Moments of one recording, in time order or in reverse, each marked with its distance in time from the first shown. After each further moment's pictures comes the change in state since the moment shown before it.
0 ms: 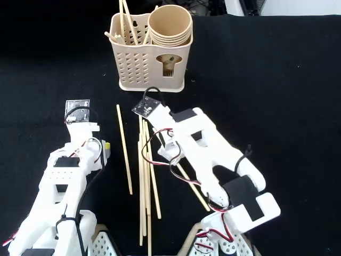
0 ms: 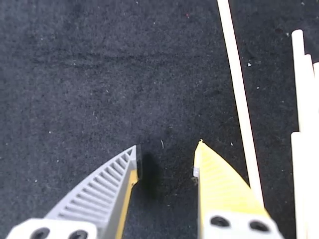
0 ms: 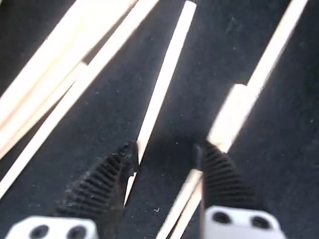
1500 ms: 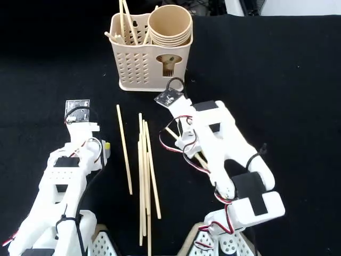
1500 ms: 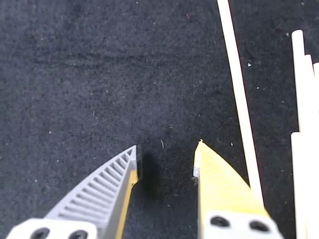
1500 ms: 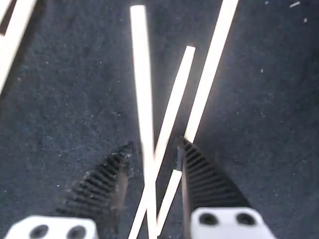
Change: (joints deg) left arm 0.0 0.0 0.0 0.0 0.0; right arm 10.3 0.9 -2.5 3.2 3.2
